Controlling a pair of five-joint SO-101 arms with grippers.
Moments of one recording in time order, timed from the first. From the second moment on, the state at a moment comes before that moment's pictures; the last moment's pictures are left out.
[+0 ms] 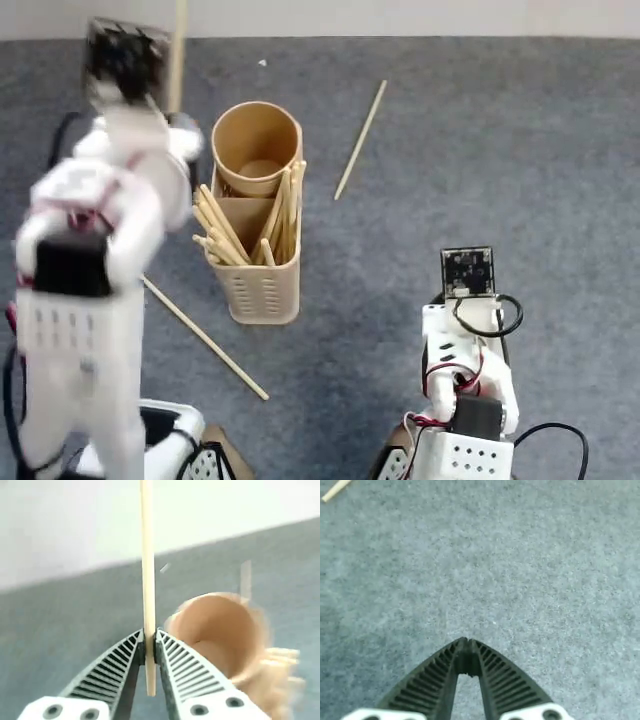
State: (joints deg) left arm 2.6 -40.2 8.0 66.7 -0.7; right arm 6.1 -104.2 95.3 51.1 16.7
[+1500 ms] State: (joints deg) left arm 13.8 -62.3 42.3 50.4 5.6; right arm 4.0 -104.2 95.4 51.1 16.7
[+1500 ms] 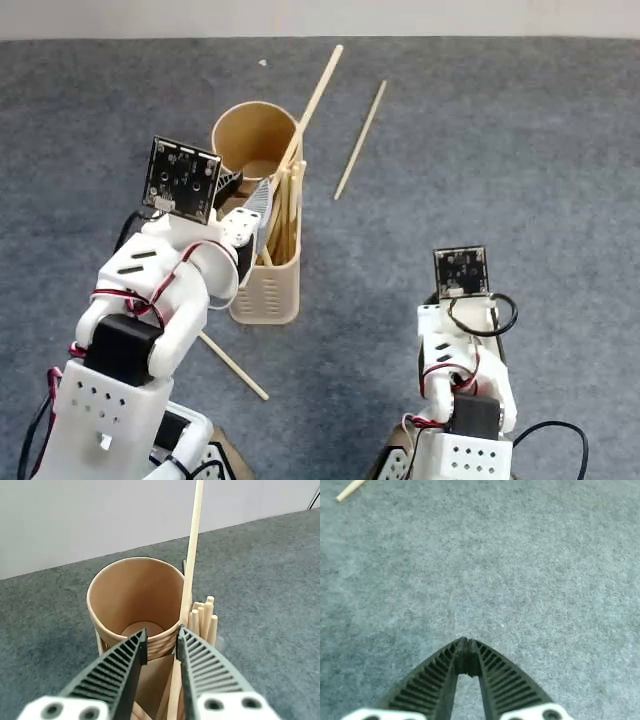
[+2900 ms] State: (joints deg) left arm -12.3 -62.6 42.0 57.1 5.6; right arm -11.9 -59.8 48.4 44.7 5.3
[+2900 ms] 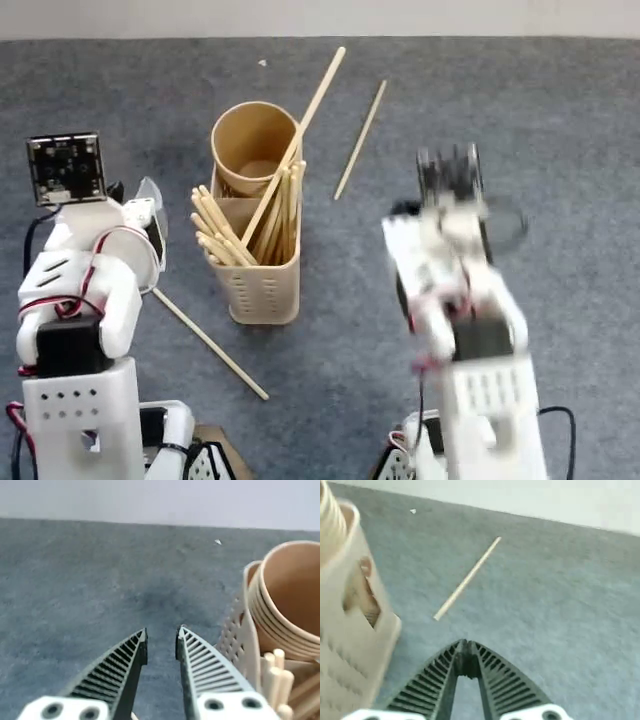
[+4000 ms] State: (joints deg) left arm -13.1 -62.6 49.4 50.4 5.6; right arm -29.8 -13.2 -12.4 44.6 0.5
